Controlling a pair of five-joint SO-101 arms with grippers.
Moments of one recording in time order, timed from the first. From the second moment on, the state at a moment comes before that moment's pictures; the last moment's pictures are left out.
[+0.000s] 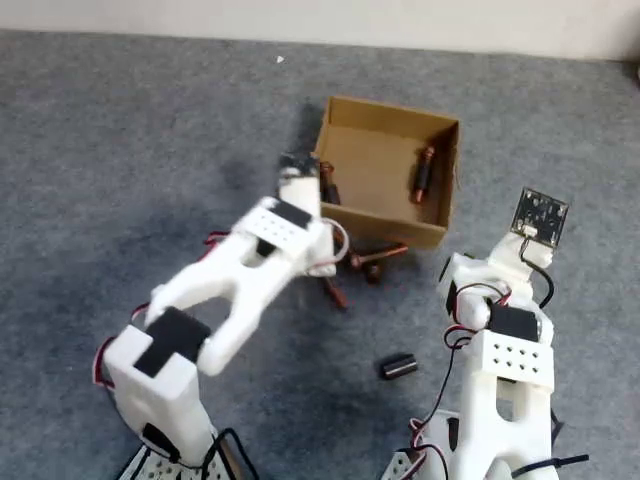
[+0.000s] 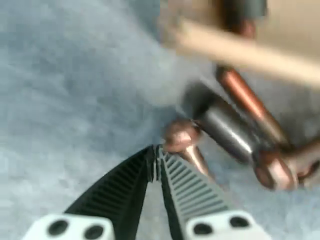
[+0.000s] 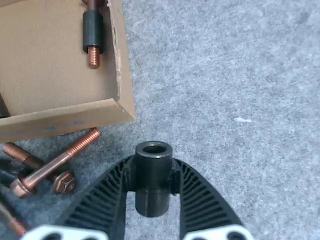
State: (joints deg) left arm 21.4 14.5 18.8 52.7 37.9; right arm 5.8 -47.7 63.9 42.2 -7.8
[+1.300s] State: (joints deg) left arm 19.4 28.1 0.0 70.2 42.7; right arm 5.8 -47.7 63.9 42.2 -7.6
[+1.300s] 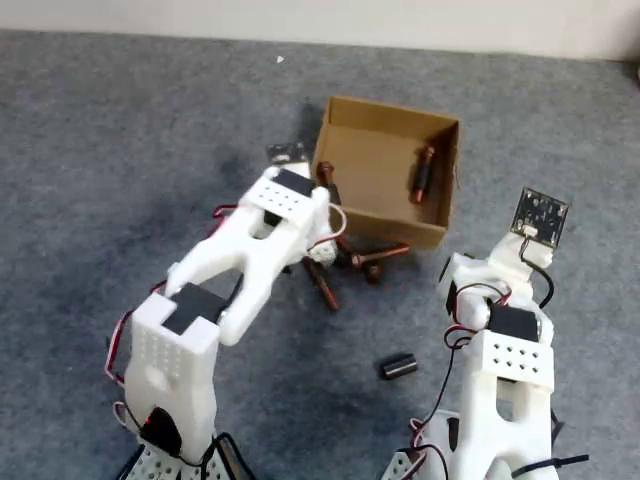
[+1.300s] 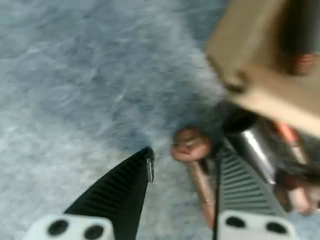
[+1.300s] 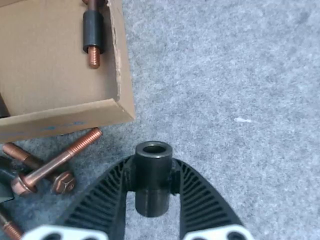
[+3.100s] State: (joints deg) left arm 19.3 -21.2 40.1 47.3 32.0; right arm -9.5 -84.8 81.4 43.8 -0.1
